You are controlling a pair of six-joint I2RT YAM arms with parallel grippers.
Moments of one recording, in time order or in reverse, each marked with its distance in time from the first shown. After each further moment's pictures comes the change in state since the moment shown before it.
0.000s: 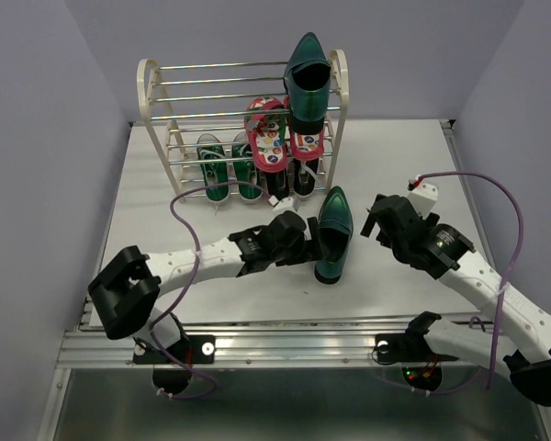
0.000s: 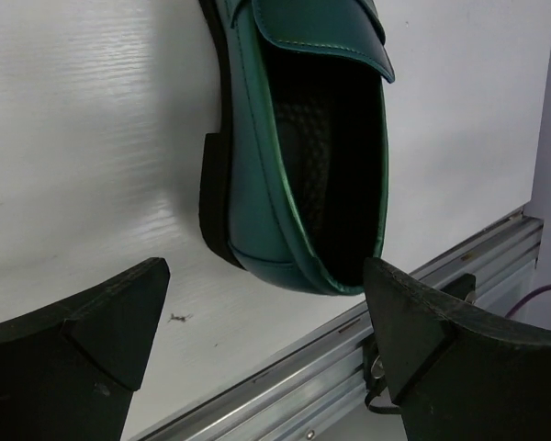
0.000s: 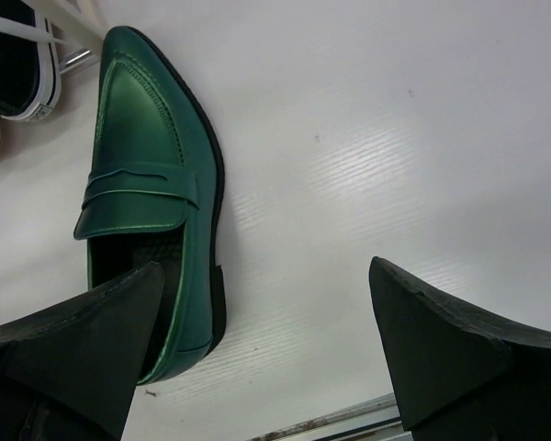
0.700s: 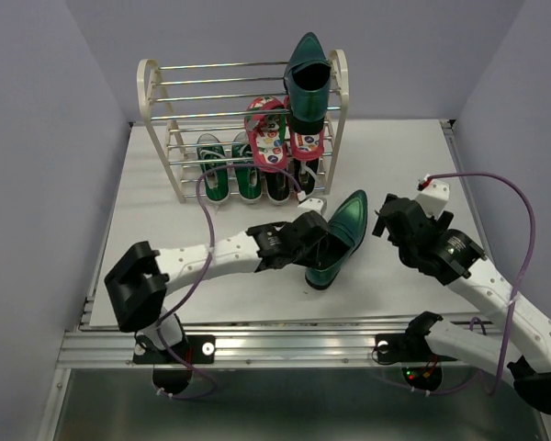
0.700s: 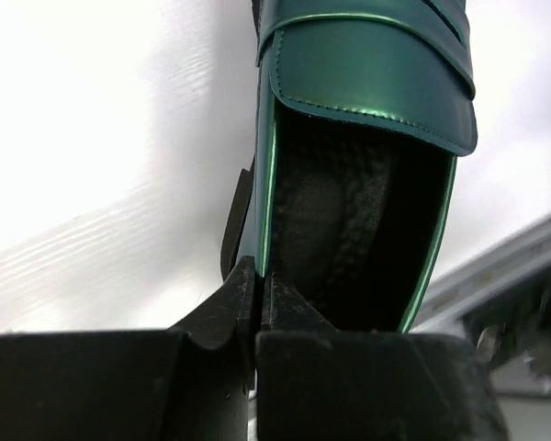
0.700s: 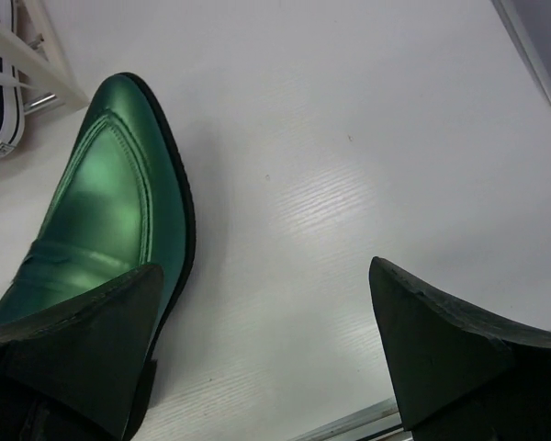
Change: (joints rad) left arm -0.093 0.166 0.256 -0.237 -0.105 0.245; right arm -0.016 -0.079 0.000 -0.027 0.122 -0.103
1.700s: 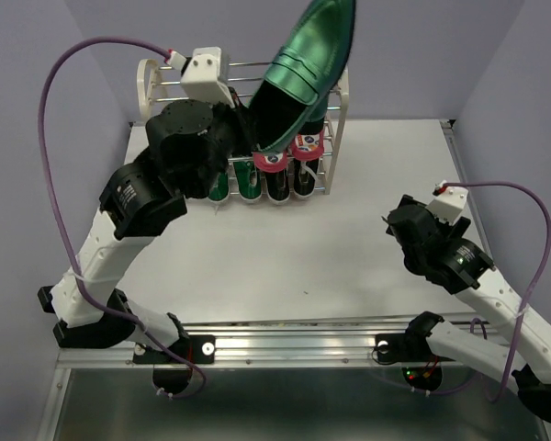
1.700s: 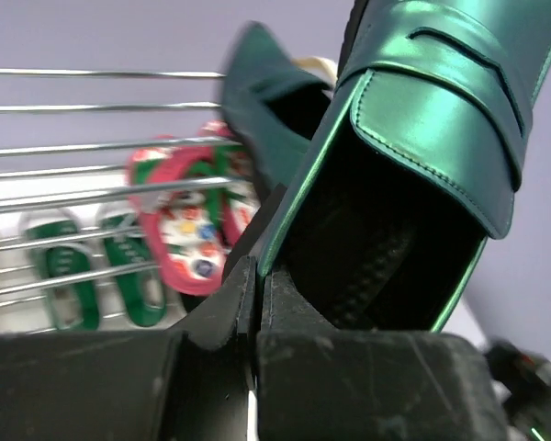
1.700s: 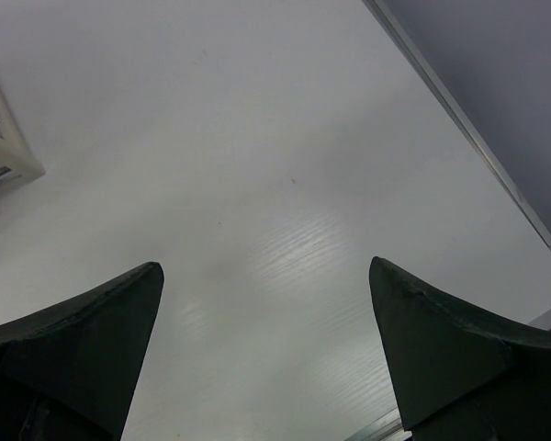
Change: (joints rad) left arm 0.077 -0.220 0.980 -0.398 -0.371 0.417; right arm 0.000 -0.079 -0.040 -0.005 0.193 0.001
